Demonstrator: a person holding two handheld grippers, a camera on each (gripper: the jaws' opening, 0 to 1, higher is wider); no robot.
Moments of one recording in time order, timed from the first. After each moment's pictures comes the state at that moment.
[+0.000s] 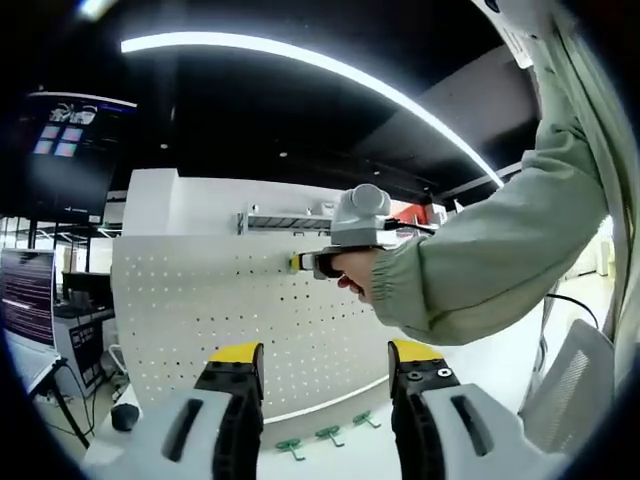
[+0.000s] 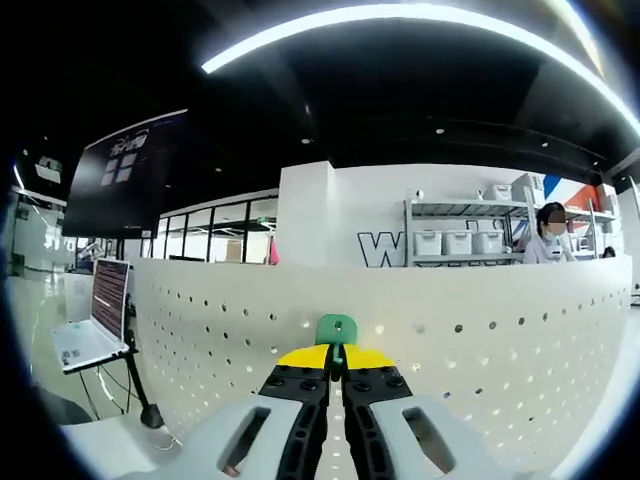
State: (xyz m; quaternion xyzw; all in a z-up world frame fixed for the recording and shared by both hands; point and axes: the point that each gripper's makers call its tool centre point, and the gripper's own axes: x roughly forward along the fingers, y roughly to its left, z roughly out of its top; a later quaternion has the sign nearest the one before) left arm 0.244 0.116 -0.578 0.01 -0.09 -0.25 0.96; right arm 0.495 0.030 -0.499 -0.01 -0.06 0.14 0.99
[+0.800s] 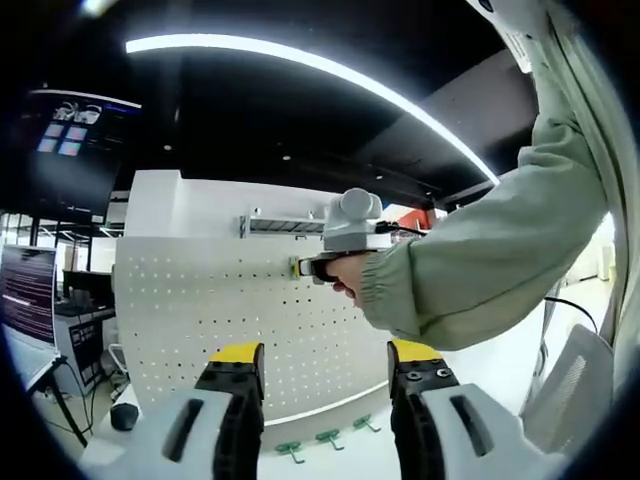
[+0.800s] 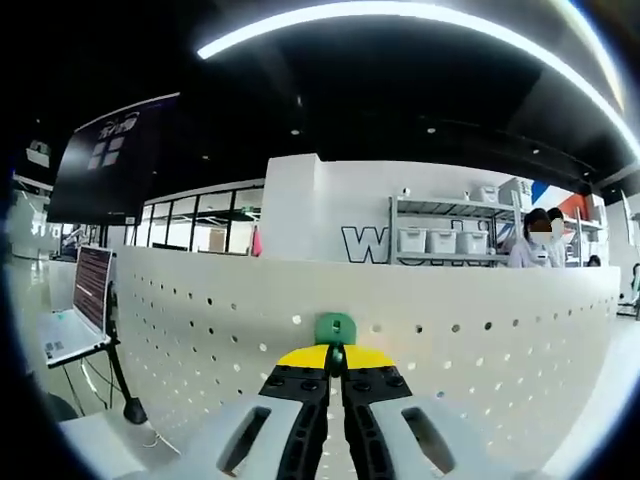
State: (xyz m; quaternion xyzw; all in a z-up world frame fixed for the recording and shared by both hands) left arm 0.245 0.120 -0.574 0.00 -0.09 -0.25 0.96; right arm 0.499 0.027 -0.503 -0.04 -0.05 0.09 0.99
